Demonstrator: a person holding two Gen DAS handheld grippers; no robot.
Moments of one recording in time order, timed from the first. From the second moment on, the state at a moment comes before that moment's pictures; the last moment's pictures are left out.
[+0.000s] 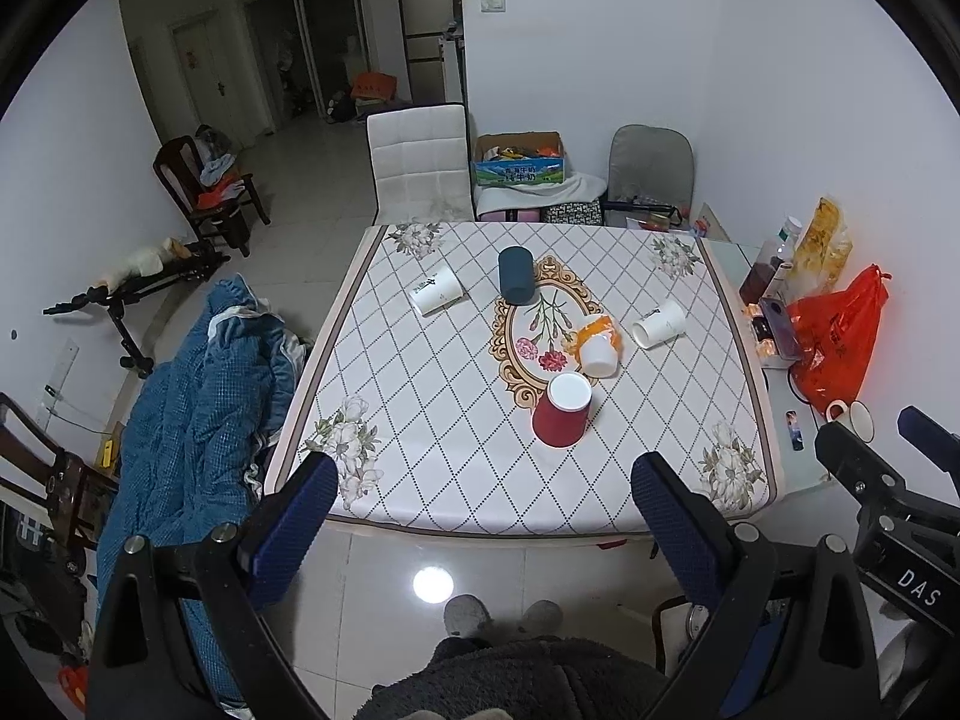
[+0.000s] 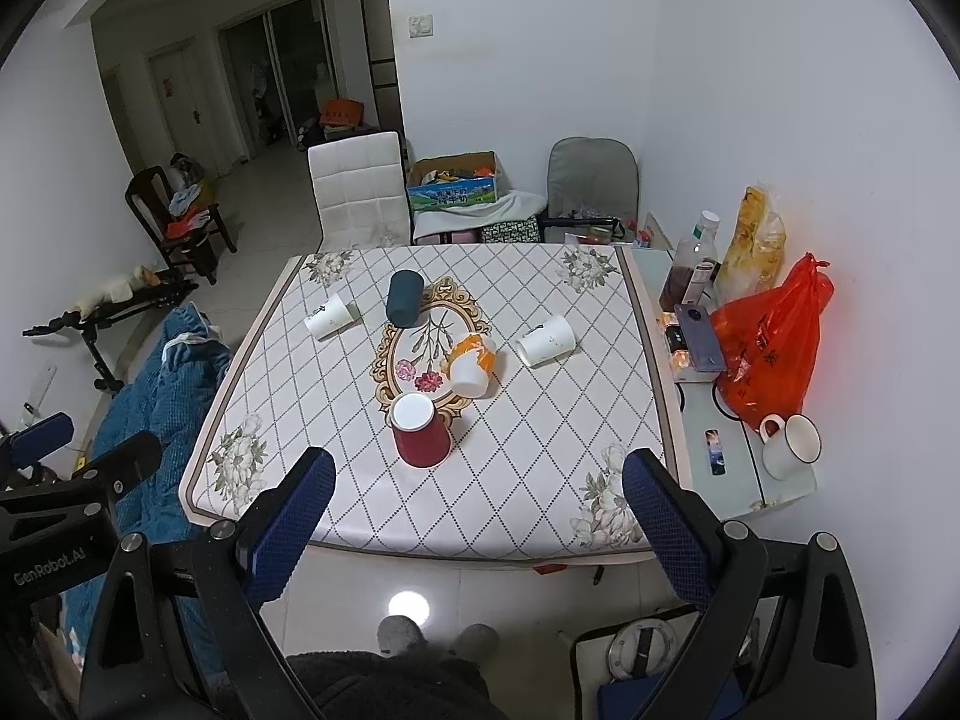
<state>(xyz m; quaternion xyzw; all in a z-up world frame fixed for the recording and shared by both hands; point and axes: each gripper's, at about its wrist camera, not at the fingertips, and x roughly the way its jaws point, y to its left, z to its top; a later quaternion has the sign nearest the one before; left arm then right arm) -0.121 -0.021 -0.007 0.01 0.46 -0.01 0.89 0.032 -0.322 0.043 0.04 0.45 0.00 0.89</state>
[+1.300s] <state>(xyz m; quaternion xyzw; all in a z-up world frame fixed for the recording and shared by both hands) -0.135 -0.017 -0.011 0.00 0.46 -0.01 0.89 0.015 -0.315 0.042 0.04 0.45 0.00 0.89</state>
